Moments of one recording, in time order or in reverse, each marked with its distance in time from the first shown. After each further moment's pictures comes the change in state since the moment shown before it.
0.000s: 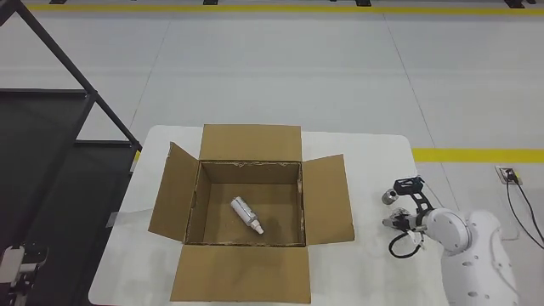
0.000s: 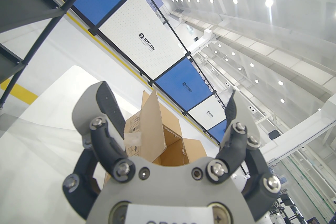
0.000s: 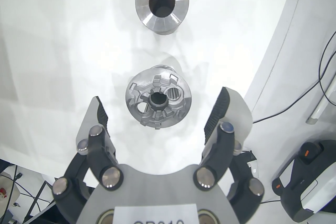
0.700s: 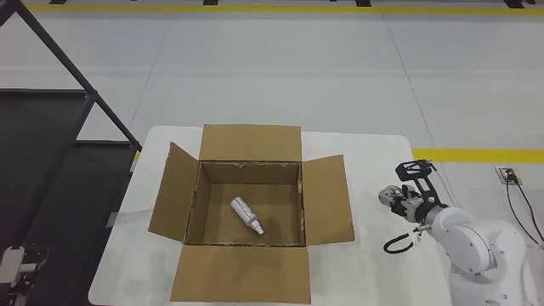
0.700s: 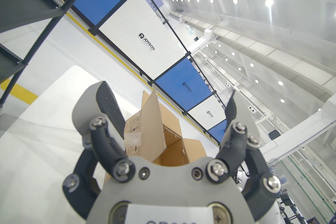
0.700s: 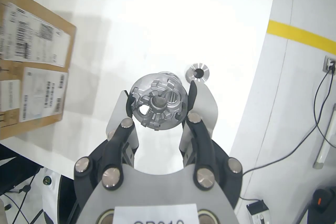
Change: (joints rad) left arm 0.000 0.000 0.000 0.000 0.000 0.000 0.000; right arm -0.200 0.012 -0.060 -0.535 0.194 0.120 -0.101
